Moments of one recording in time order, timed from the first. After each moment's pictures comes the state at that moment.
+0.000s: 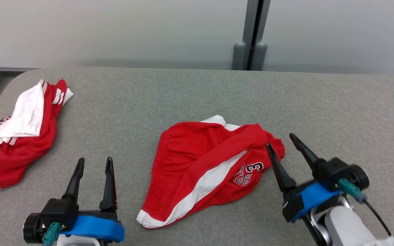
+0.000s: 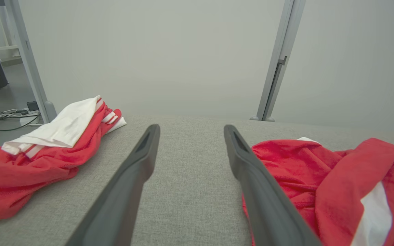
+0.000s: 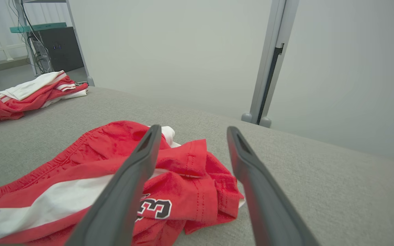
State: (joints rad) left arm -0.05 0.05 -0.01 0.23 -0.12 -0.12 -0.26; right arm -0.26 -0.12 0.23 0.37 0.13 0.13 -0.25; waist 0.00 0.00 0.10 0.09
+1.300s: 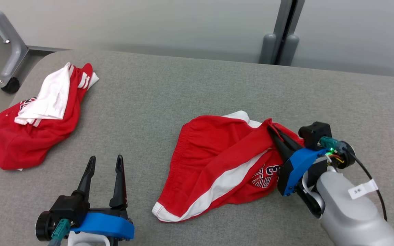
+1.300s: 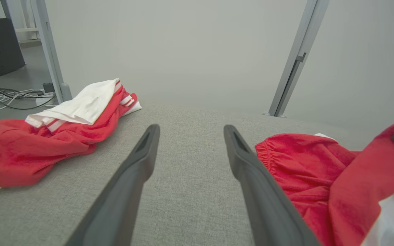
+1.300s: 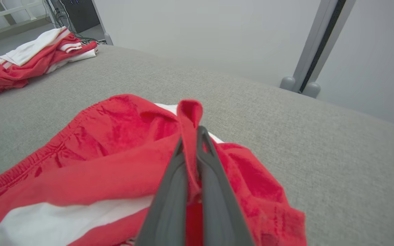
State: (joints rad) left arm -0.08 0.05 -0.09 0.26 -0.20 -0.09 -0.26; right arm -0.65 -0.19 0.51 0.85 0.42 0.13 -0.19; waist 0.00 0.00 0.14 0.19
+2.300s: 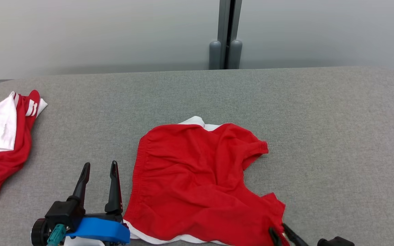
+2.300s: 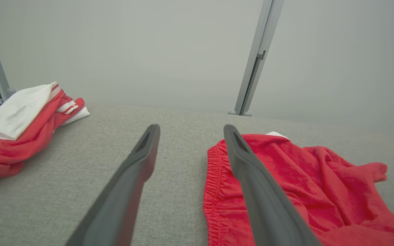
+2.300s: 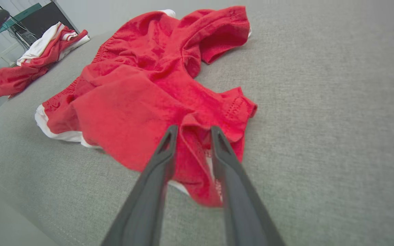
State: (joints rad) left arm -0.04 0.05 -0.06 0.26 -0.20 -0.10 -0.26; right arm 0.14 -0.16 0.32 0.20 0.36 0.13 -0.15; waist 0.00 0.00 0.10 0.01
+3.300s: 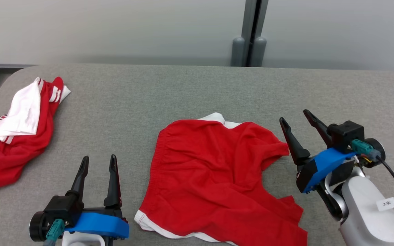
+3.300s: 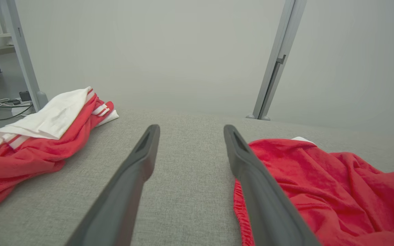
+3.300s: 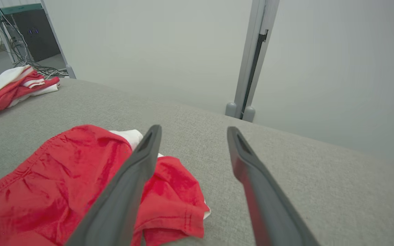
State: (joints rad) left arm -0.06 0.05 -0.05 0.25 -0.18 -0.11 -0.26; right arm -0.41 -0.20 0.23 0.39 0.22 0.13 -0.07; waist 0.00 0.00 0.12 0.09
